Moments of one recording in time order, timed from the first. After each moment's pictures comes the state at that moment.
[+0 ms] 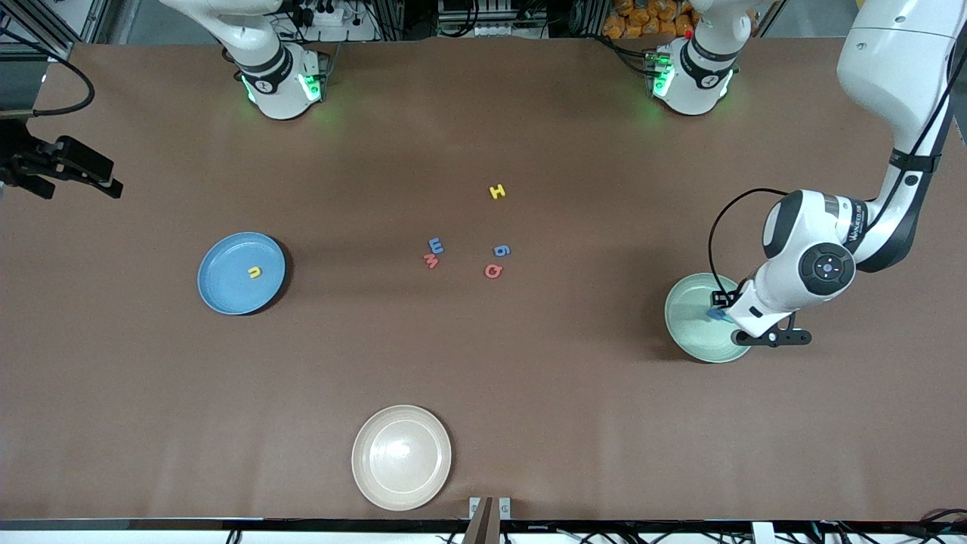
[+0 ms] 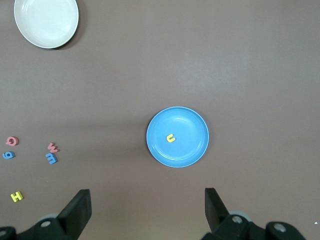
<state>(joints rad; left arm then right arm) 0.24 0.49 -0.36 -1.89 0.35 2.20 -0.30 -0.08 0.03 0.08 -1.45 0.04 1.47 0.03</state>
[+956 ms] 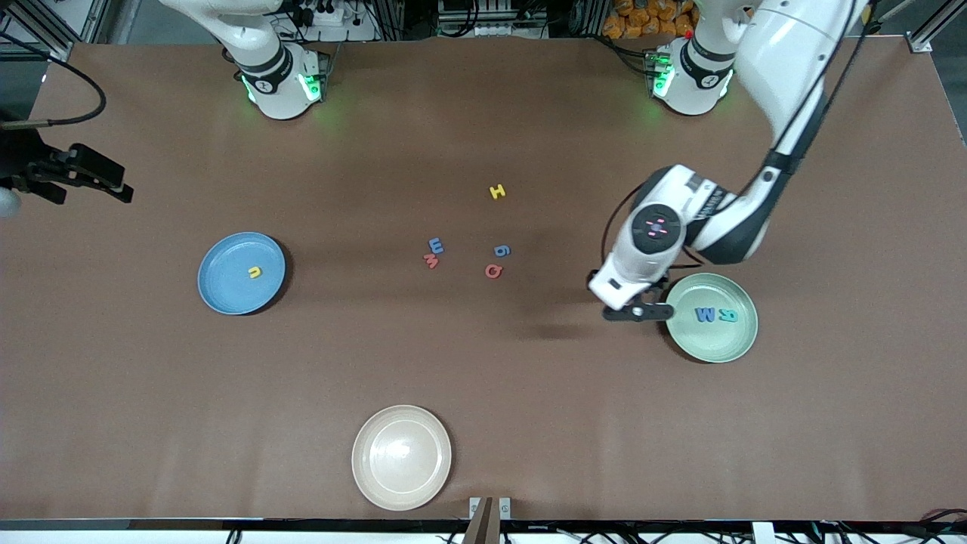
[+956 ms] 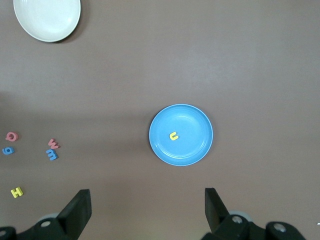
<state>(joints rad) -0.13 0.54 -0.42 -1.83 0.34 2.20 -0.72 -0.06 0.05 0.08 -1.46 0.04 1.47 0.03</state>
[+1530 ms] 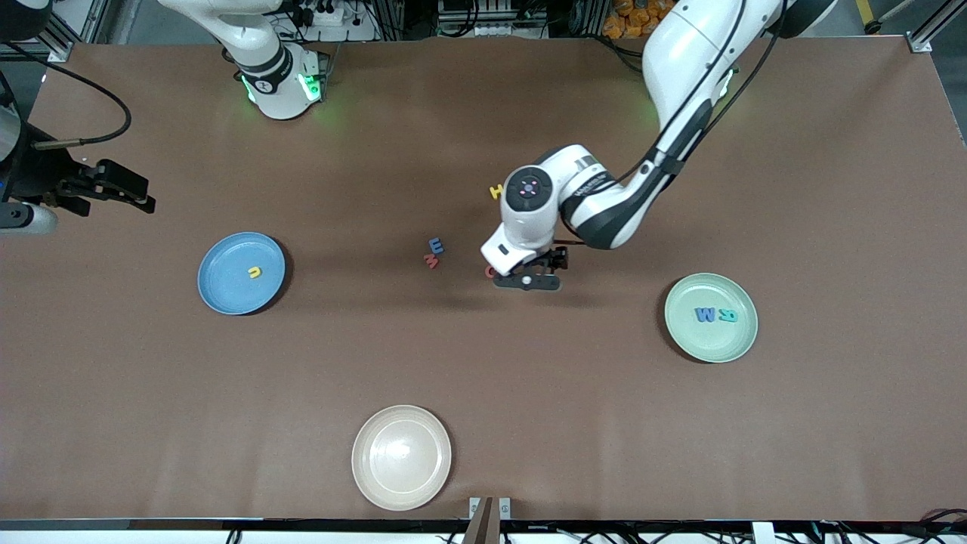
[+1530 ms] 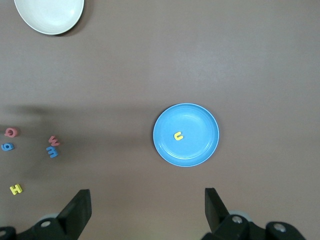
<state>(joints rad) -0.42 0.70 -0.40 -1.62 0.42 2.22 -0.83 -0.04 0.07 0.08 -1.47 0.04 1.48 0.03</state>
